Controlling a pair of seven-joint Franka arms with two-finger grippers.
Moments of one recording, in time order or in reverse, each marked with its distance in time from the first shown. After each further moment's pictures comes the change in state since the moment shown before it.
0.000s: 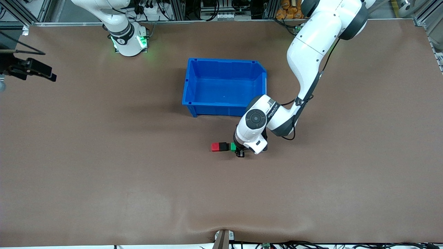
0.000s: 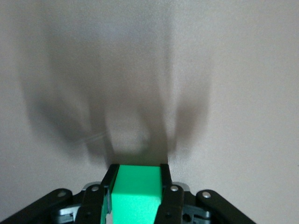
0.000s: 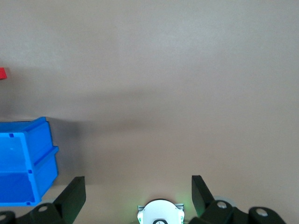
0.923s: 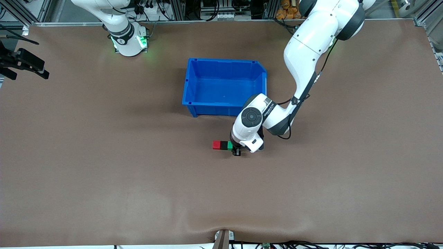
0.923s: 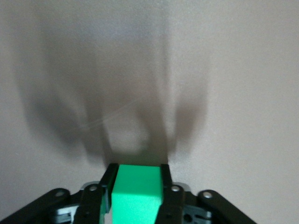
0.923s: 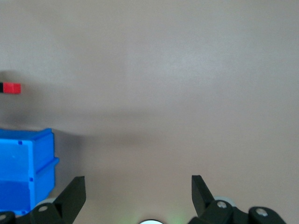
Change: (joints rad) left arm -0.022 0.012 0.002 0.019 0.000 0.000 -0.001; right arm 0.011 0.027 -0.003 0.128 -0.008 0.008 -0.086
